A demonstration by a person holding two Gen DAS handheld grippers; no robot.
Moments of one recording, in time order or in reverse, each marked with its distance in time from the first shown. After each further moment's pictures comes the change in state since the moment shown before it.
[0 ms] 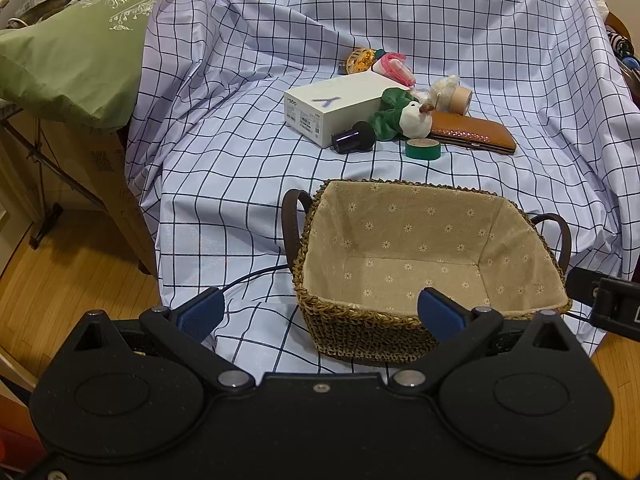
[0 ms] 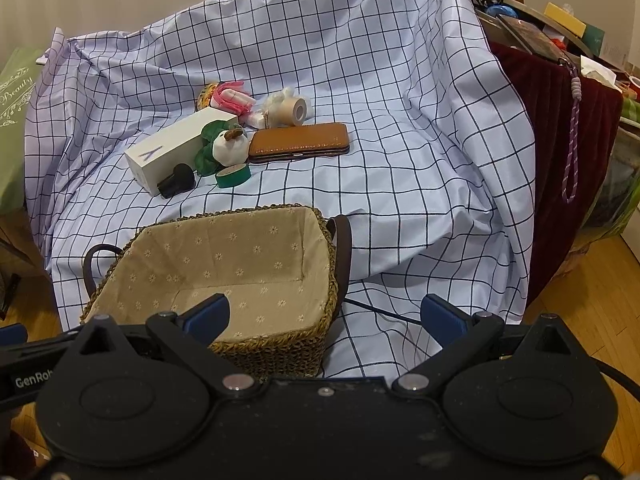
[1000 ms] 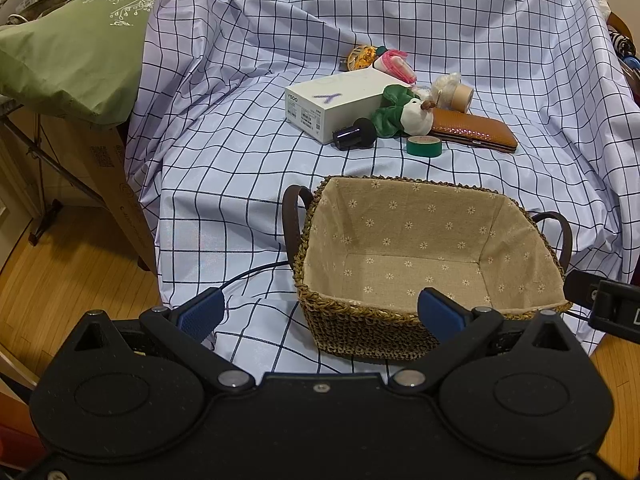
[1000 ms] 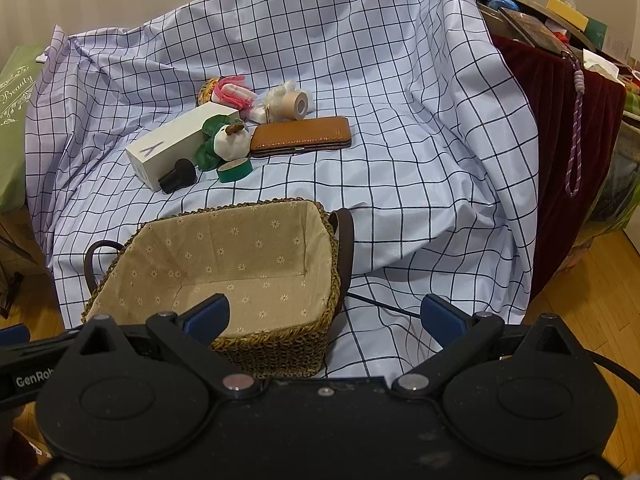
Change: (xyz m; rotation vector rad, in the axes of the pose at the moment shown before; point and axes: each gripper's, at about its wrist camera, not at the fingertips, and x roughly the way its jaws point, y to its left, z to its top) left arm 0.002 0.002 -0.008 -0.004 0.005 -0.001; right arm 0.002 0.001 -0.001 0.004 0.016 0.005
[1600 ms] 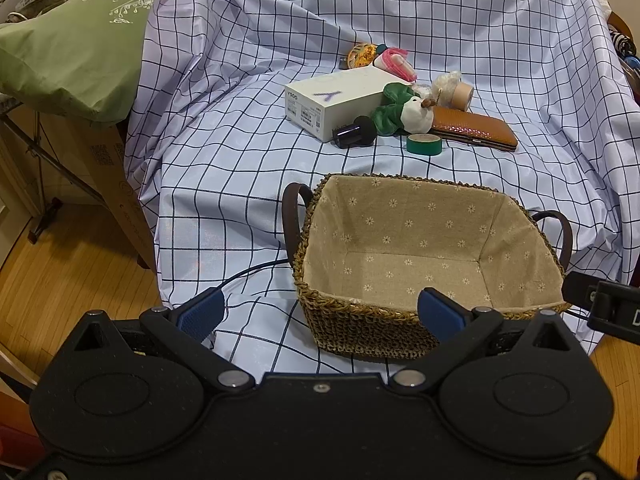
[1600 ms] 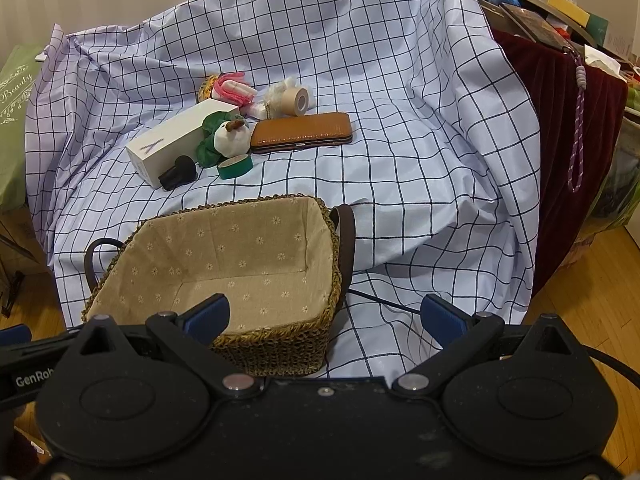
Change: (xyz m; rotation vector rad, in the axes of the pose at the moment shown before) left arm 0.000 0.000 -0.001 -0.002 0.005 -0.001; right arm 0.002 0.000 0.001 0.007 0.019 0.007
